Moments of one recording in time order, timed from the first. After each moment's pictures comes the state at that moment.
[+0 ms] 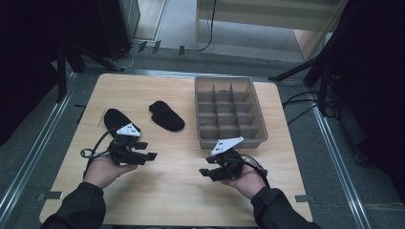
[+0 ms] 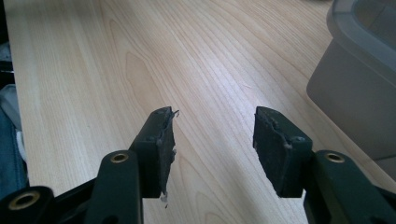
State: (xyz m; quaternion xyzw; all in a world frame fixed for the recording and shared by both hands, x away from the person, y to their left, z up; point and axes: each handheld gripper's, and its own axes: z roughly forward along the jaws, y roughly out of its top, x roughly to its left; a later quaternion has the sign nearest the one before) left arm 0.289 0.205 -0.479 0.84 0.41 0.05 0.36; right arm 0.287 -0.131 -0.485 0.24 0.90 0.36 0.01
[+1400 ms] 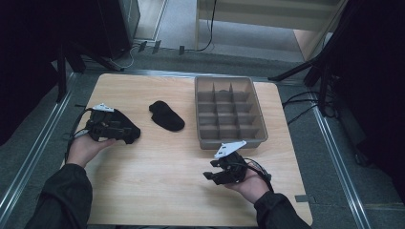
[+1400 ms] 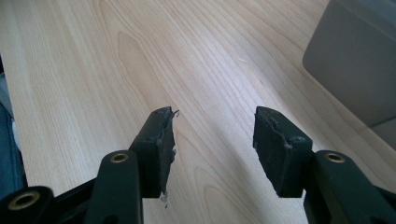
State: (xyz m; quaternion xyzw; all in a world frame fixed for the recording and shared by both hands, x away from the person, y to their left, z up) left arm 0.365 0.297 -0.503 0.79 0.51 0.11 0.33; right arm 0.279 -0.141 -0.490 0.25 0.91 0.34 0.02
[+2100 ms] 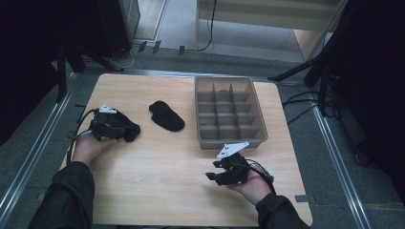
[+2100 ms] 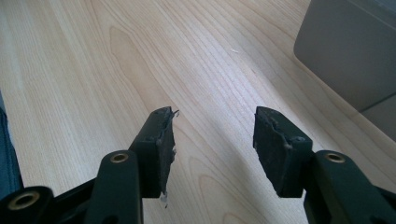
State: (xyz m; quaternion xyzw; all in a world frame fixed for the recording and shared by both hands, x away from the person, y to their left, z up) left arm 0.379 0.304 -0.537 0.78 0.52 0.18 0.30; right arm 0.277 -0.148 -0.492 0.27 0.90 0.33 0.02
